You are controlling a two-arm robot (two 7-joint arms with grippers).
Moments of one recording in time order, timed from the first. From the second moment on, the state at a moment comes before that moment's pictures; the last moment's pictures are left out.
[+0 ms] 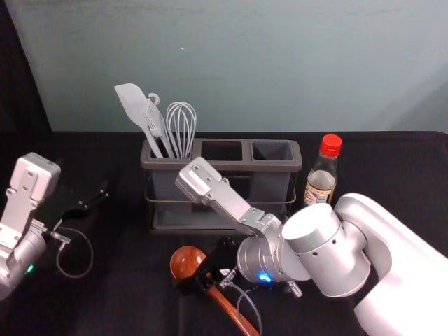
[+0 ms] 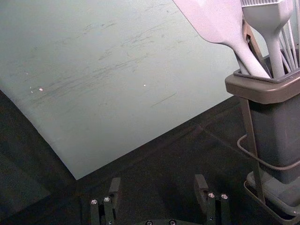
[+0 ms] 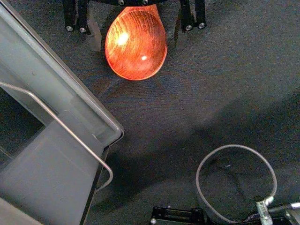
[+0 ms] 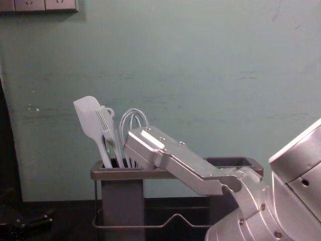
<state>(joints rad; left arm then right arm) -0.20 0.60 0.45 -1.41 -0.25 -0.12 0.03 0.45 0.26 -0.71 -1.57 0.18 0.92 0.36</state>
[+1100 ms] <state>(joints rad) -0.20 0.60 0.45 -1.41 -0.25 -0.12 0.03 0.45 0.23 -0.72 -1.54 0.09 0.90 0.40</state>
